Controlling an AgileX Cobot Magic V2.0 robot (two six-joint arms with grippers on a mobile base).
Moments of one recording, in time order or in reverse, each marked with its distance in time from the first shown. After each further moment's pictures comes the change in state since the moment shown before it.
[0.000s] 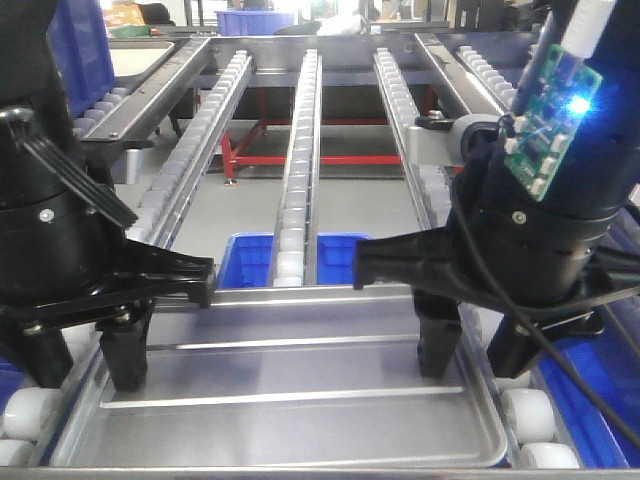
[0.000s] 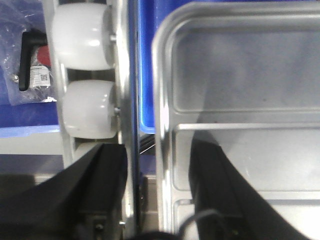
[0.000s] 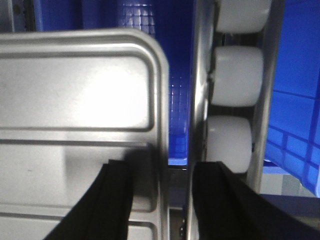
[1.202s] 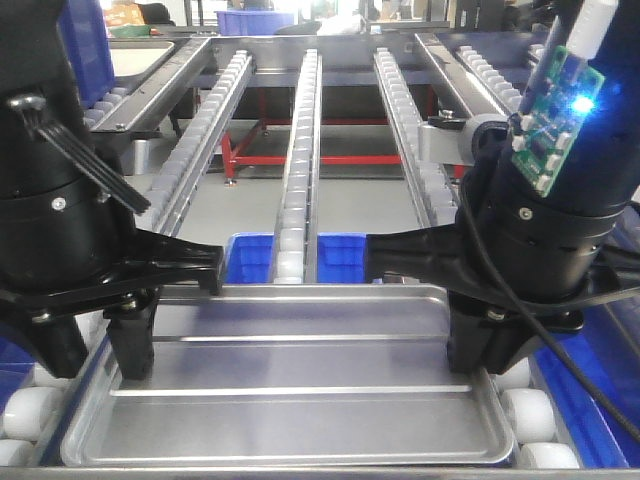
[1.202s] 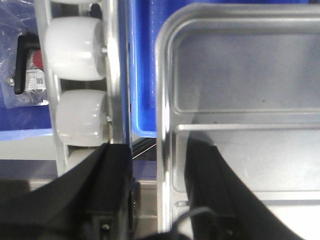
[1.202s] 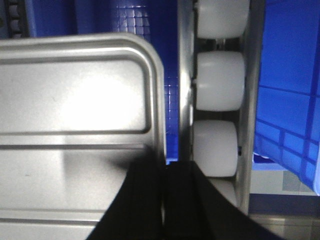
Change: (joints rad) left arm 0.000 0.004 -0.025 -0.008 0.003 0.000; right arm -0.018 0.002 -0.002 0.018 0.003 0.000
